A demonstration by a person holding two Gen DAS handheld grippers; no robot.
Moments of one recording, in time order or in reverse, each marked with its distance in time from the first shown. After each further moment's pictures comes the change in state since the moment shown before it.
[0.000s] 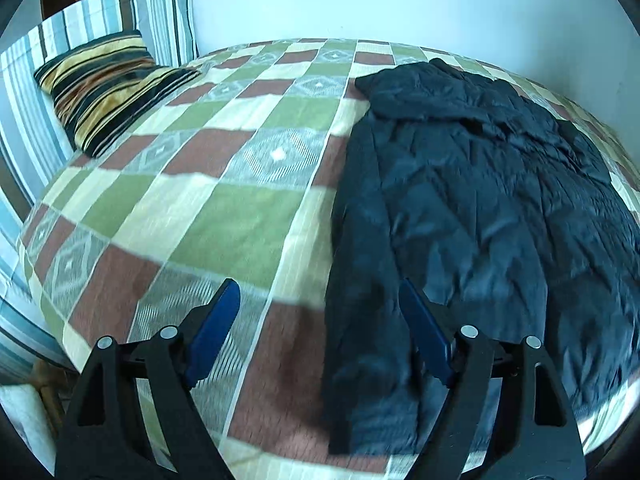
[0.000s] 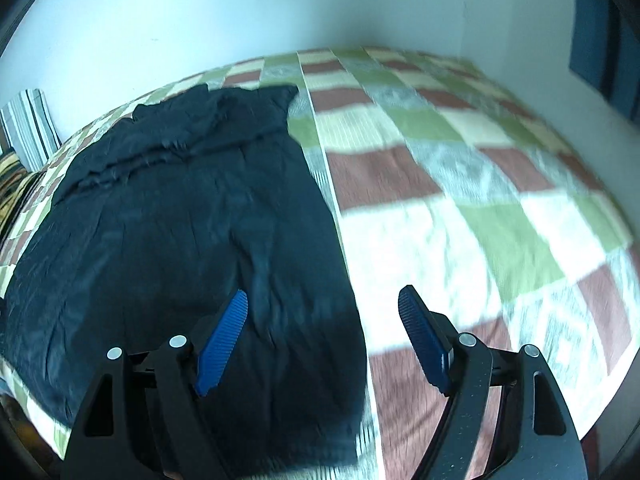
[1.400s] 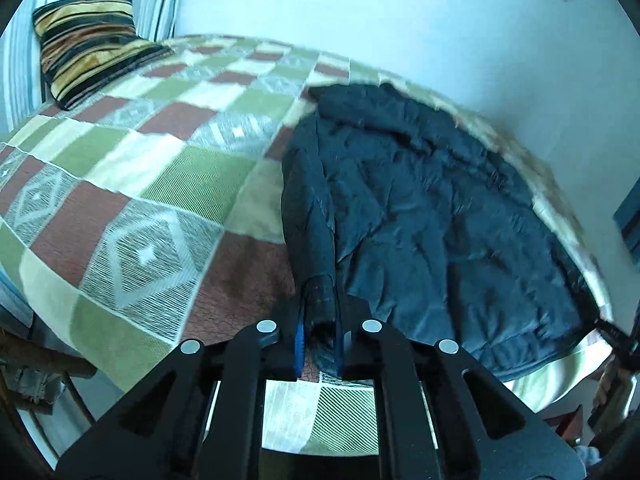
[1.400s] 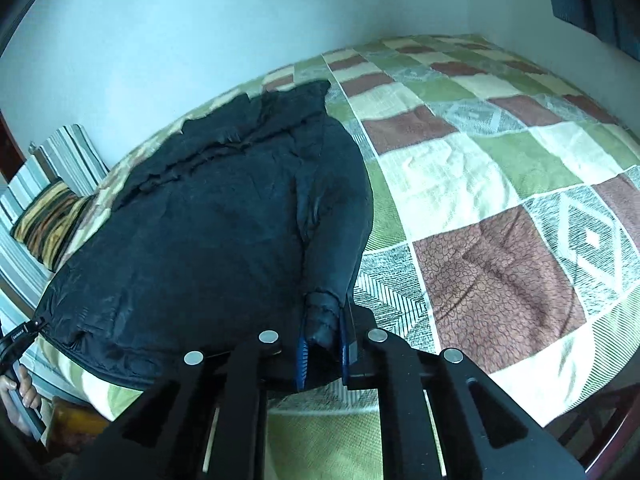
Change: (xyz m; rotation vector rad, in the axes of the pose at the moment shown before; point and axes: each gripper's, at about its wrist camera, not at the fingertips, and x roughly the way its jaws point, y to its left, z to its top) left arm -0.060 0.020 -0.044 -0.134 -0.061 -0.297; right arm -0.053 -0.003 -0.059 0.102 -0.052 0.227
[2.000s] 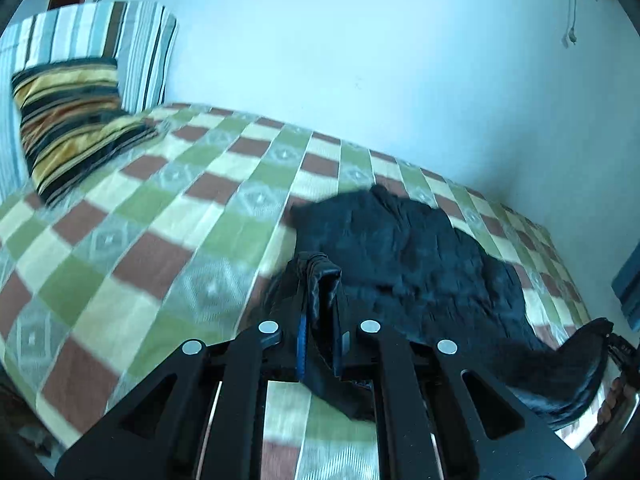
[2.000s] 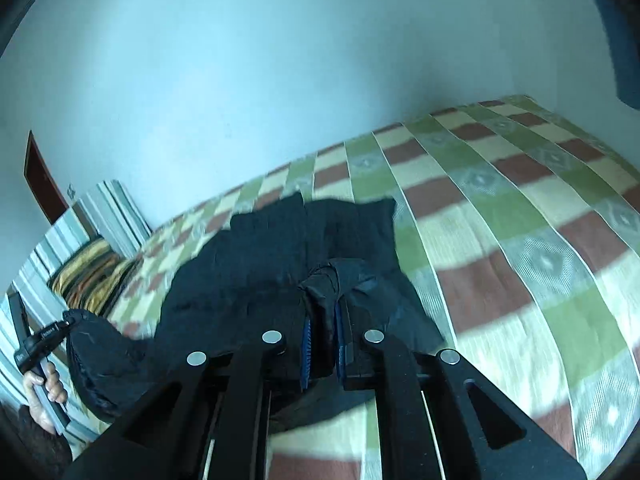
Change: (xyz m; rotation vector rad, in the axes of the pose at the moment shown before) left arm 0.021 -0.030 0.159 0.012 -0.177 0.009; right arm 0.020 0.042 0.161 0.013 -0.182 0.167
